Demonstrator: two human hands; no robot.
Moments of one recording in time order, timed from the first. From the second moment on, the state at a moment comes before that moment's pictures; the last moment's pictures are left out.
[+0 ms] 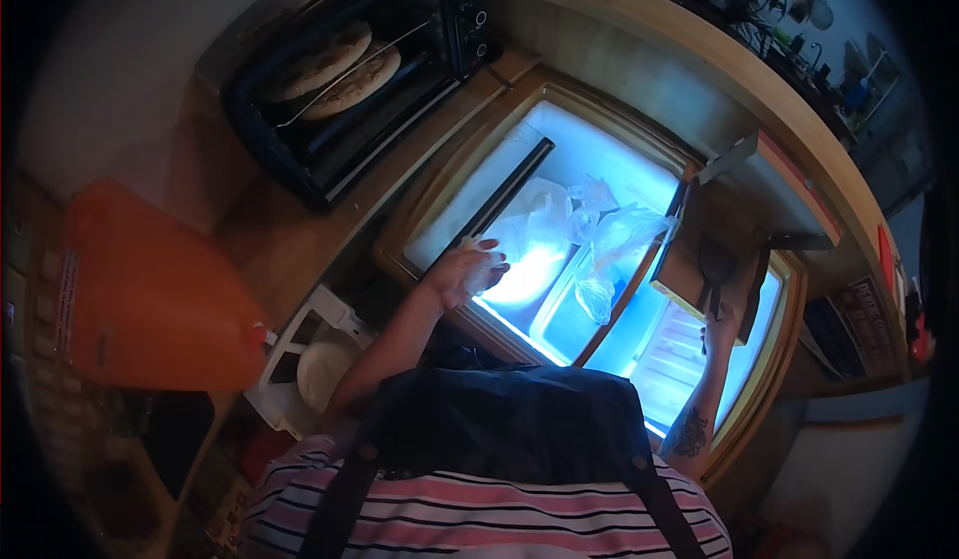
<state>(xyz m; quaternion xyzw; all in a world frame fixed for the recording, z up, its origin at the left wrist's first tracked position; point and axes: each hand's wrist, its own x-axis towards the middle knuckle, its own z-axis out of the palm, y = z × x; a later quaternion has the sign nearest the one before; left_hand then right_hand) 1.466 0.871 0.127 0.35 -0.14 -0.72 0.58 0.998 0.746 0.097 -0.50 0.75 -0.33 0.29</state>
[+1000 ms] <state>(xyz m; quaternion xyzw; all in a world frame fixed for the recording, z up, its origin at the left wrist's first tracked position) 1.468 0.915 0.071 0.46 -0.24 -0.56 0.65 1.397 0.744 0.124 -0.23 0.25 -0.32 0.88</state>
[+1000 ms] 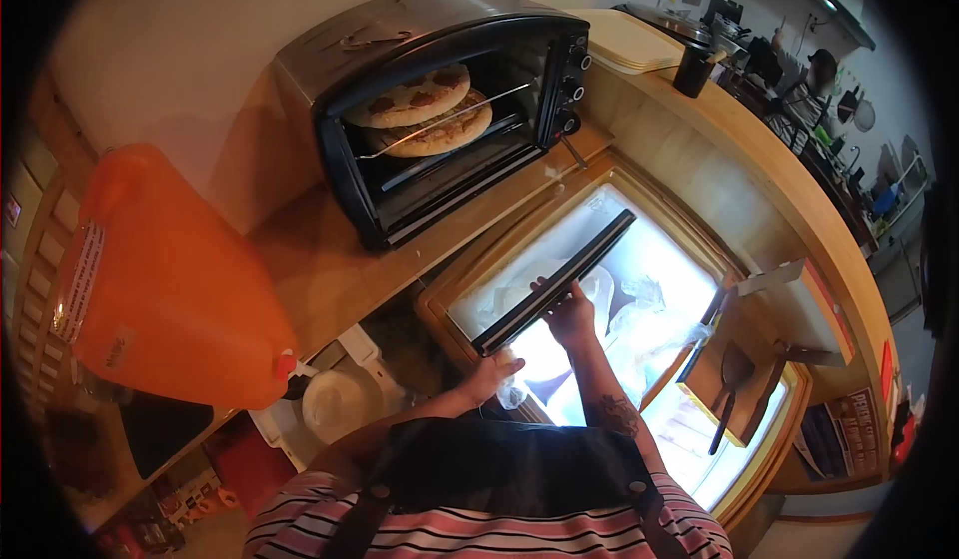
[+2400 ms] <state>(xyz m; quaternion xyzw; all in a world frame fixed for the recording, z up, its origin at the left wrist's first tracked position) 1.625 0.808 0.330 0.33 -0.25 -0.16 0.89 1.555 0.722 0.449 -0.94 0.11 -0.32 -0.03</state>
